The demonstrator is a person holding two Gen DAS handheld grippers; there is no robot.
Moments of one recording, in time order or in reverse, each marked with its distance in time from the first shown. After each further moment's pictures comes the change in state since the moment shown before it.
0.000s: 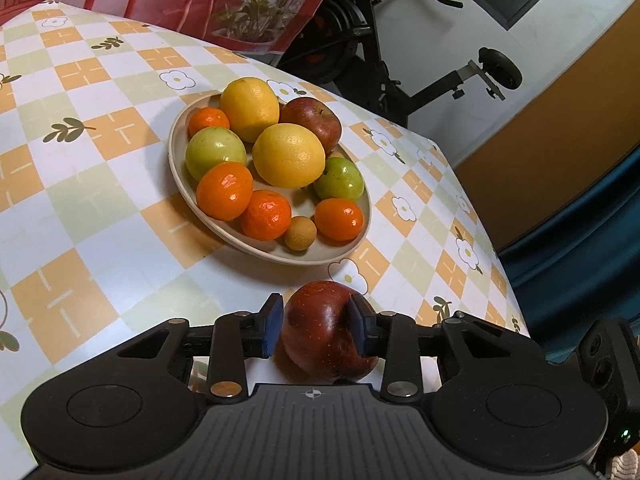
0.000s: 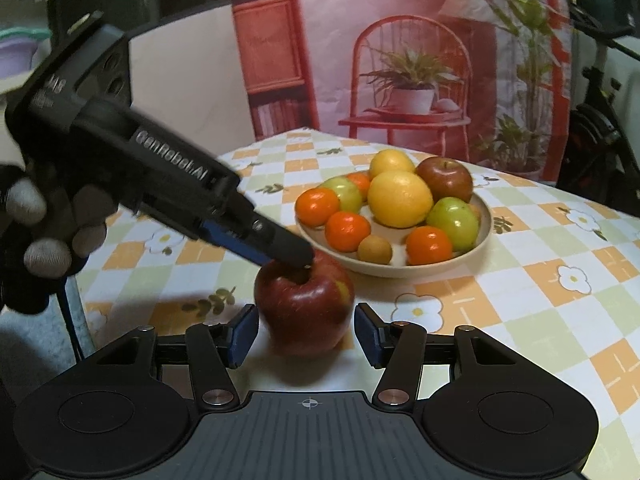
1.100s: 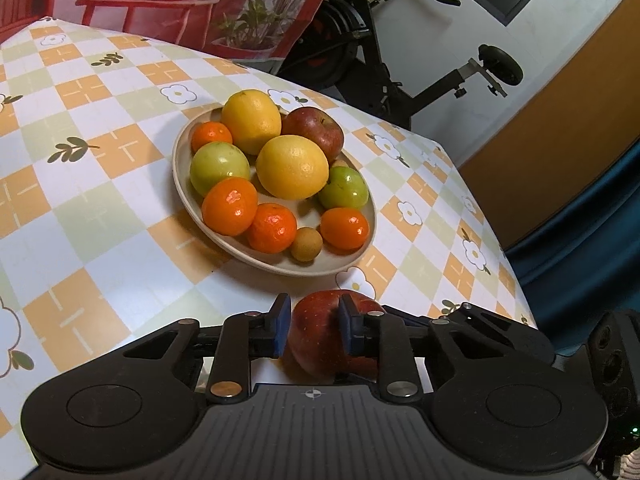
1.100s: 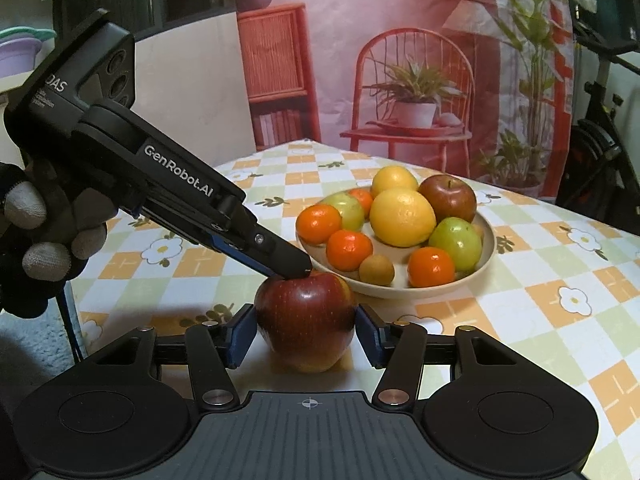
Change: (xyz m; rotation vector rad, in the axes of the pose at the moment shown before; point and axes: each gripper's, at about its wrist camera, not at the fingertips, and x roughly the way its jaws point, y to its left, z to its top) left arm -0.001 0.000 0.004 0.038 -0.010 0.026; right arm 0.005 0.000 0.008 -0.013 -0.032 -0.009
